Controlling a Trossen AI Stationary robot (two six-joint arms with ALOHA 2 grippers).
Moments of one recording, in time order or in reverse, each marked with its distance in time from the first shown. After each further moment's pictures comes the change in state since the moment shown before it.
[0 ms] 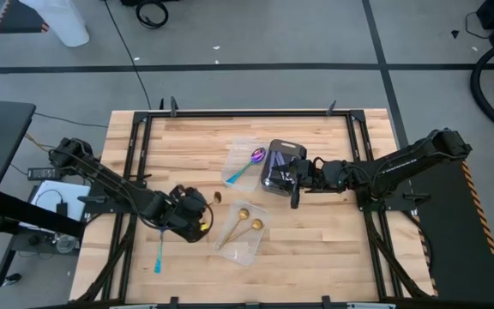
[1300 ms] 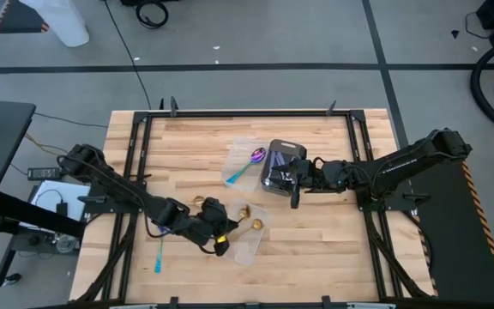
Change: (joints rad) left arm 0.010 0.147 0.001 0.681 -0.007 0.207; right arm 0.000 0.000 0.000 -0.005 0.000 0.002
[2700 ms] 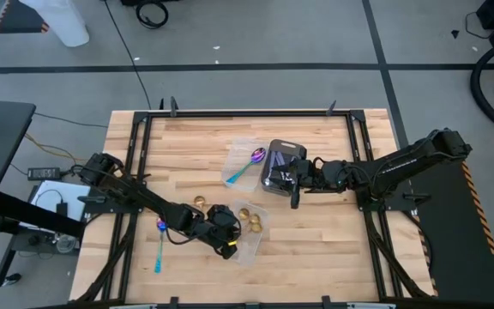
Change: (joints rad) left arm 0.037 0.203 0.000 0.057 0.153 -0.062; right arm 0.000 0.000 0.000 0.000 0.000 0.000
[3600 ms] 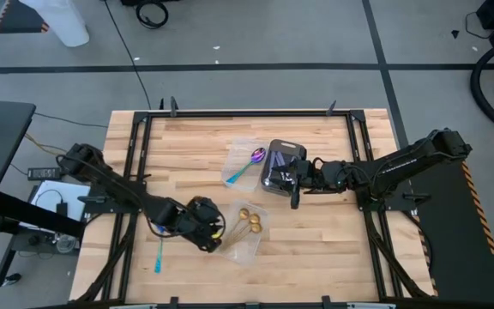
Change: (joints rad) left arm -0.044 -0.222 0.000 -0.415 -0.058 -0.116; right arm 0.001 0.000 0.000 -0.016 0.000 0.000
